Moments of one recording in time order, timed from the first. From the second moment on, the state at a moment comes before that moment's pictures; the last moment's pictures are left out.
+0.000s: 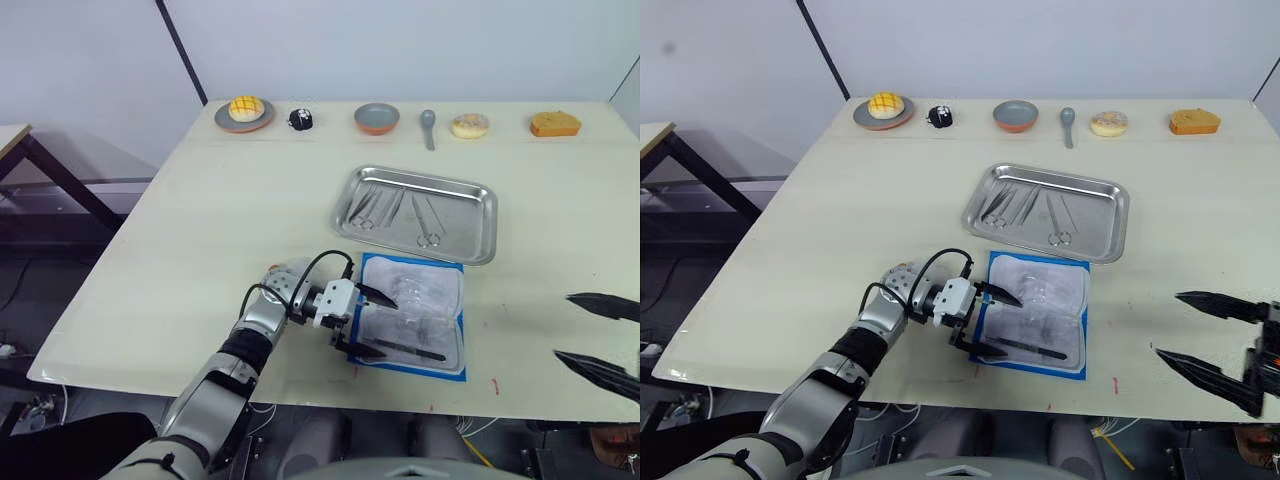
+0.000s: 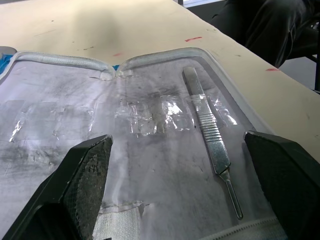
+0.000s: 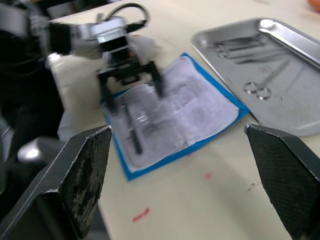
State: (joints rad) left arm -0.55 0.28 -0.36 0.70 -0.16 -0.49 -1.55; right arm 0.53 -0.84 -0.90 -0.51 0.83 0.47 1.41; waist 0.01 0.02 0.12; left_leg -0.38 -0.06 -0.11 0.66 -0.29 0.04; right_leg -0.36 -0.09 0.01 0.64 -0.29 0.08
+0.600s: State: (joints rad) left arm -0.58 0.27 -0.37 0.76 -0.16 -0.52 -1.56; right arm 0.33 -0.75 -0.34 -0.55 0.40 0.23 1.14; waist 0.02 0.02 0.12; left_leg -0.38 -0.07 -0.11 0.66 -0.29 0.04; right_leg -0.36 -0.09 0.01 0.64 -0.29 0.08
